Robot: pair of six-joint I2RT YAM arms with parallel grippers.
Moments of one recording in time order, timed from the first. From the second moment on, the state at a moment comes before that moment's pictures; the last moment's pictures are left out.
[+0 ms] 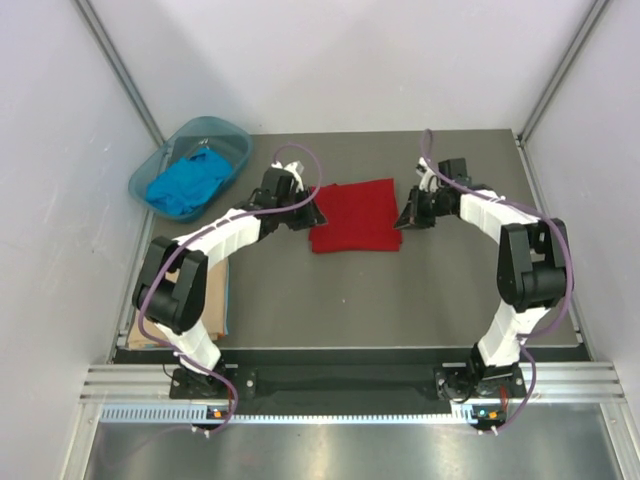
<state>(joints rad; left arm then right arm) -0.44 1.71 1.16 -0.13 0.27 -0.62 0.14 1.80 1.20 -0.40 -0.59 0.29</state>
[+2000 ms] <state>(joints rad) -0.29 1.99 1.29 -0.18 0.30 -0.62 0.15 1.90 1.18 -0.34 -0.46 0.33</state>
